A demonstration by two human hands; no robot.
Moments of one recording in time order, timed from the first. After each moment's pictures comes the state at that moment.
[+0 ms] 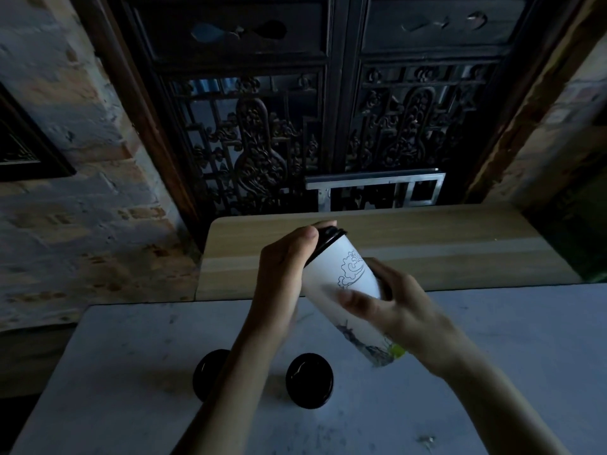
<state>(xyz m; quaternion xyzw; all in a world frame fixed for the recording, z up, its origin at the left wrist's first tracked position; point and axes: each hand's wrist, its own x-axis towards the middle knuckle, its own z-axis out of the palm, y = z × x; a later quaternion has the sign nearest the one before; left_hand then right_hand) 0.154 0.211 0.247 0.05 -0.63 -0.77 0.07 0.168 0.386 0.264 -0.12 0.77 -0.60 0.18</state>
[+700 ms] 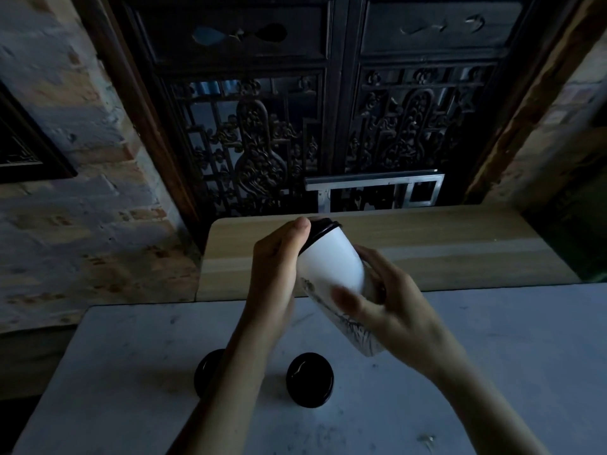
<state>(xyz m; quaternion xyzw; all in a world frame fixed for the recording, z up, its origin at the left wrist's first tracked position) 0.149 0.207 0.249 0.08 -0.62 -0.78 0.08 0.176 0.380 0.259 -0.15 0.80 -0.58 0.09</state>
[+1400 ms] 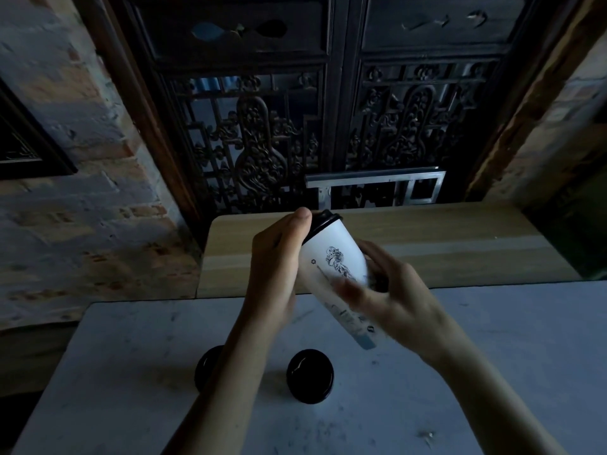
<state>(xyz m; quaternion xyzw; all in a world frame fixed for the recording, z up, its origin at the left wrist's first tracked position) 0.149 0.211 0.263 0.08 -0.59 -0.80 0.09 0.168 0.381 0.264 -0.15 0.77 -0.61 0.12</state>
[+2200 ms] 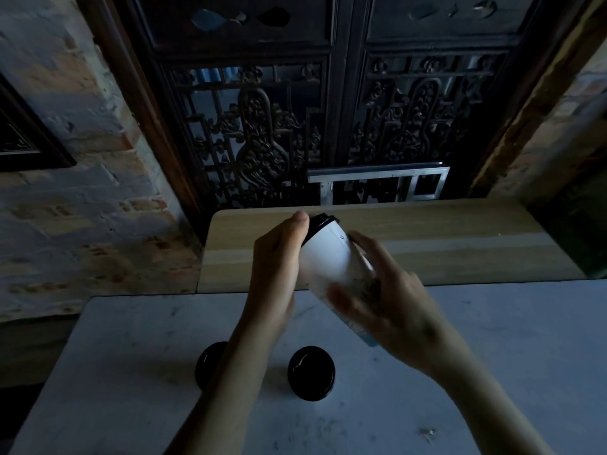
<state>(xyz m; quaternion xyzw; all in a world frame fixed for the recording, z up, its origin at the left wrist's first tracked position) 0.146 0.207 0.247 0.13 -0.61 -0.78 0.06 0.173 0.375 0.260 -0.18 0.89 -0.42 0.07</state>
